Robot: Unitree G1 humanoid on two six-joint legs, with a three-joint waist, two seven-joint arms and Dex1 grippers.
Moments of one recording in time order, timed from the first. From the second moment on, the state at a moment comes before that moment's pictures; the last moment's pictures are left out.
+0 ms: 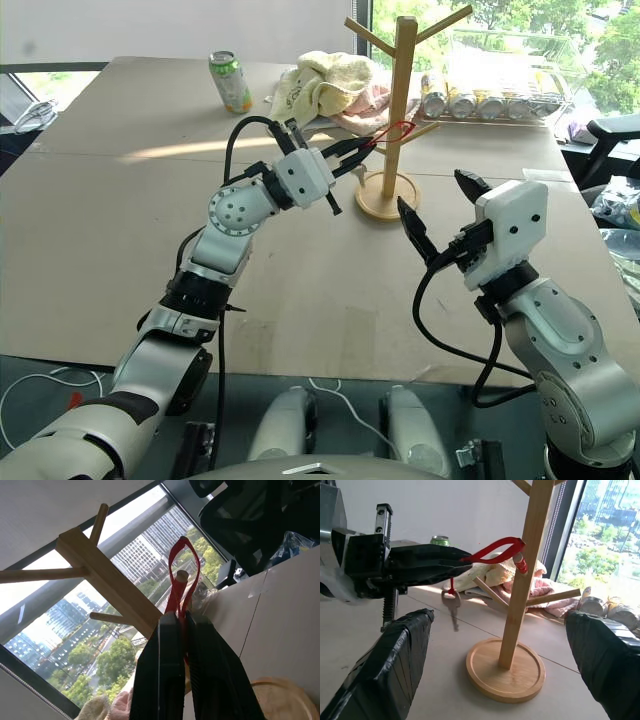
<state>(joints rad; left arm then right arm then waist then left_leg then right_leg) -0.79 0.32 -0.22 0.30 0.09 -0.44 -0.61 -0.11 -0.41 -0.15 -0.94 0.52 0.74 0.19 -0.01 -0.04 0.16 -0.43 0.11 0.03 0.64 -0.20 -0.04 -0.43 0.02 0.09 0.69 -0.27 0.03</state>
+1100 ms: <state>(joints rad) -0.87 0.29 -0.22 0.45 0.19 -0.53 -0.53 -0.17 -0.40 -0.13 -0.94 0.53 0.78 0.14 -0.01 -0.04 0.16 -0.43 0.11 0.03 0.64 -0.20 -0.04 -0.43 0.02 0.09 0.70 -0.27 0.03</state>
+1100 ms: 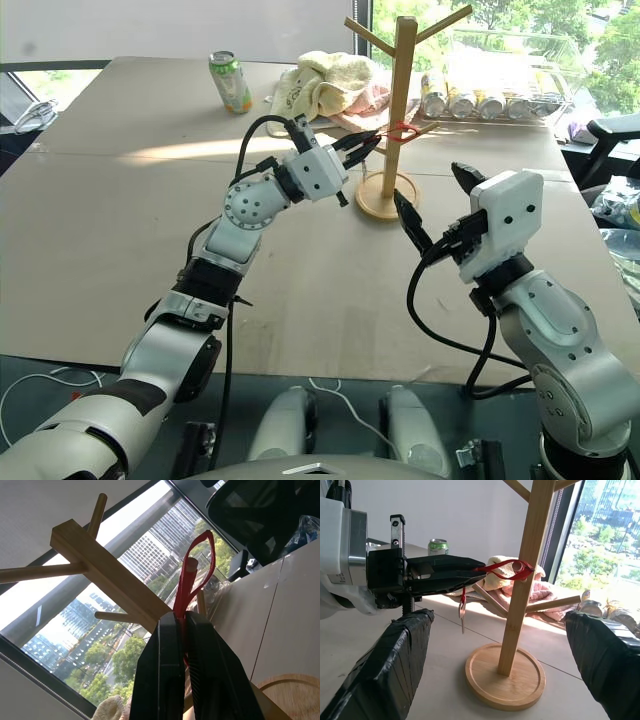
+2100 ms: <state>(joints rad) -0.89 0.31 -0.24 0.46 0.25 -0.46 -0.53 -0.18 -0.39 -0.12 -0.92 0.53 0.78 0.12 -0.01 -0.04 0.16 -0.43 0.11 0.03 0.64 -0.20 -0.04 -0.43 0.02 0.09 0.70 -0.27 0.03</state>
